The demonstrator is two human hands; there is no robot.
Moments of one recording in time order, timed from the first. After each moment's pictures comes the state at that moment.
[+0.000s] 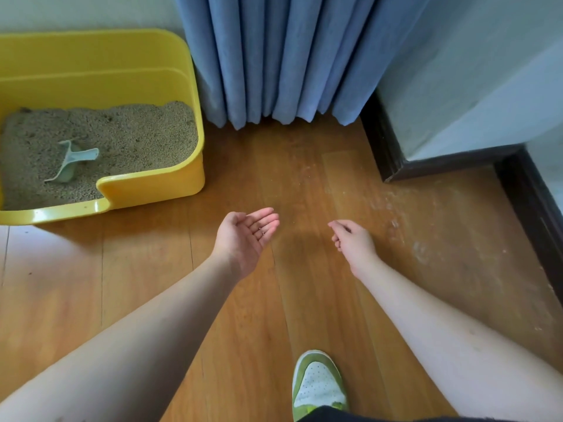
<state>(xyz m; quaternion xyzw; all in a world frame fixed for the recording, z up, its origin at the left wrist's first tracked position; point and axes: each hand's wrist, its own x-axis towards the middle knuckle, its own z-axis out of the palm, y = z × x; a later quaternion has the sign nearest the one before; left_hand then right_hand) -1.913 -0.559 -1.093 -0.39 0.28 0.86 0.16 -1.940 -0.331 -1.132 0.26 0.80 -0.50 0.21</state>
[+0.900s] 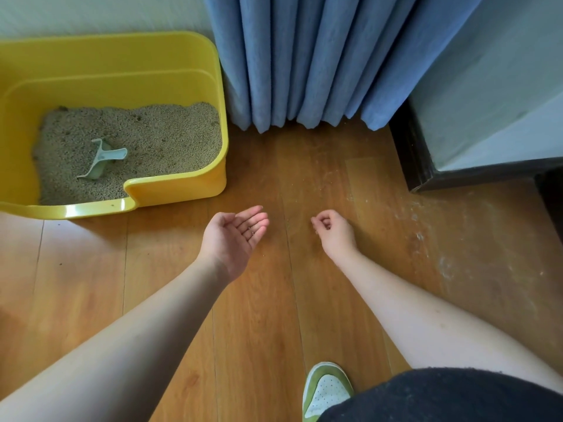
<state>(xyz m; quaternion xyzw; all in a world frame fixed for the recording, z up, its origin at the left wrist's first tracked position) -1.912 -0.602 -1.086 -0.40 0.29 0.86 0.11 -1.969 -0.398 -1.157 0.13 0.88 -0.42 0.19</state>
